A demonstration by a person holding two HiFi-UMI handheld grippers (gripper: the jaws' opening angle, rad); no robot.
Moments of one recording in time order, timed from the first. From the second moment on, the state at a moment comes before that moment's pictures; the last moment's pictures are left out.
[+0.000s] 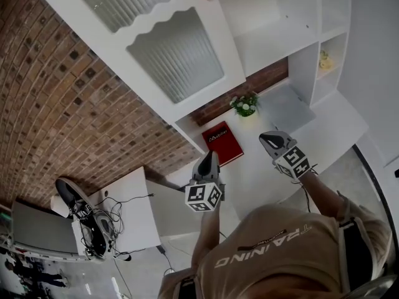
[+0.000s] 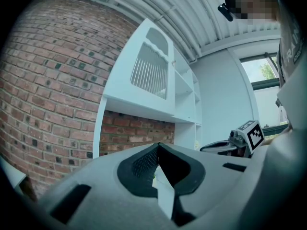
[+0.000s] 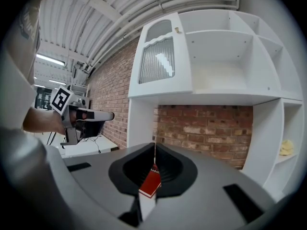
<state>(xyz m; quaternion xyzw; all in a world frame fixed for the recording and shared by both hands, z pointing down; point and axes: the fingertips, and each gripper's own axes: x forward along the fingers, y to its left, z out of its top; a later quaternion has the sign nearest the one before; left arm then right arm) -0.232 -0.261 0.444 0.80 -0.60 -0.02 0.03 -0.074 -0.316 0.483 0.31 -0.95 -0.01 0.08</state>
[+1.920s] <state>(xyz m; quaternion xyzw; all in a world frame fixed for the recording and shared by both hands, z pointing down) -0.209 -0.277 0.328 0.84 -0.53 -0.03 -0.10 -0.076 -0.329 0.318 0.36 -0.92 -0.14 -0.03</state>
